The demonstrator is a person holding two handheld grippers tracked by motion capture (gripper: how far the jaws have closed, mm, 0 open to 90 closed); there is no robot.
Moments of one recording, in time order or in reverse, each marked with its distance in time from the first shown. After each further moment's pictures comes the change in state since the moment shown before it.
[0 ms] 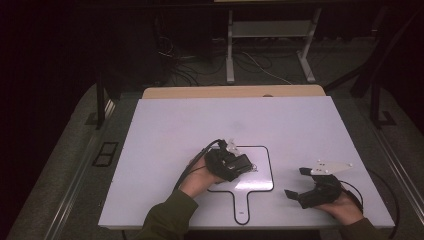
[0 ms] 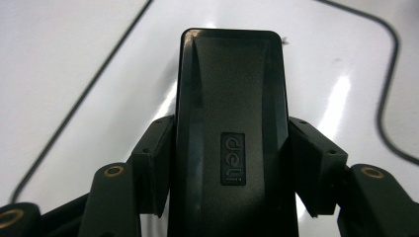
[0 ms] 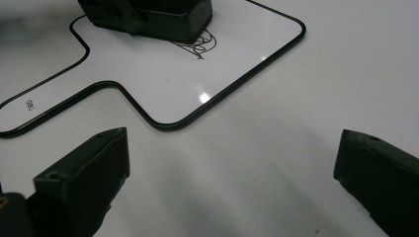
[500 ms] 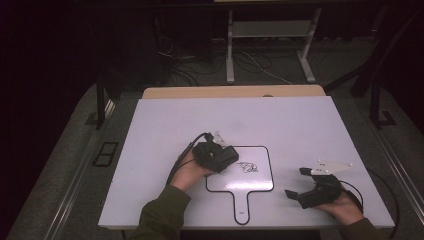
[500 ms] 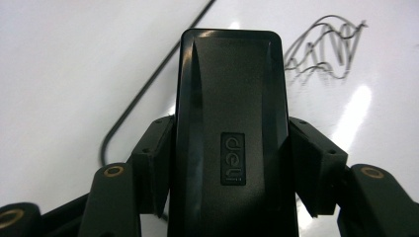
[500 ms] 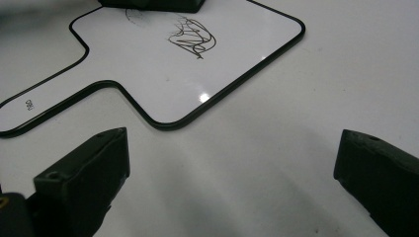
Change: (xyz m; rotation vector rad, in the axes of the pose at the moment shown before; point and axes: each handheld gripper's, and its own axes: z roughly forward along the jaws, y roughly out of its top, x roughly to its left) left arm 0.031 -0.016 -0.011 0.005 0.065 -0.076; right arm 0.000 0.000 0.000 0.000 0.000 0.001
